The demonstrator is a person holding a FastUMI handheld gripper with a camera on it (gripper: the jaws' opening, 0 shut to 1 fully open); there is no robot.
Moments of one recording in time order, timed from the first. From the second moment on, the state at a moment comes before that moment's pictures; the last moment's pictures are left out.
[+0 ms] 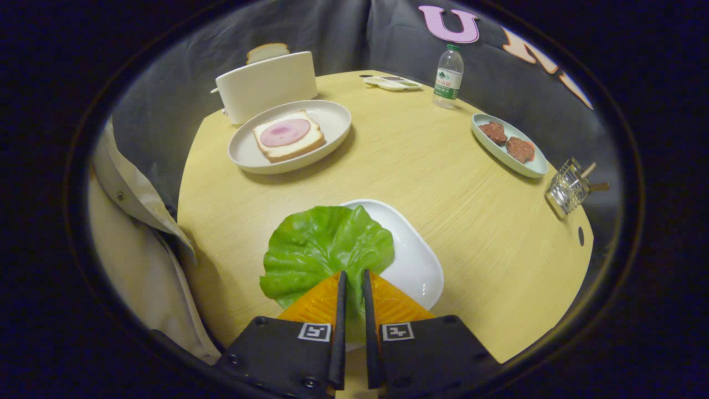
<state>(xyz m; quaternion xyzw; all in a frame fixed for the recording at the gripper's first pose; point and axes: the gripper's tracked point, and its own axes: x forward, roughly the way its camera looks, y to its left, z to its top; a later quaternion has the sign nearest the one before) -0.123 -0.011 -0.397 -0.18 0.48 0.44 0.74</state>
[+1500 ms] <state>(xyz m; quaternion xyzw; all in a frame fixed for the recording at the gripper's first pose) -0.104 0.069 -0.277 -0.21 0.38 0.43 0.79</state>
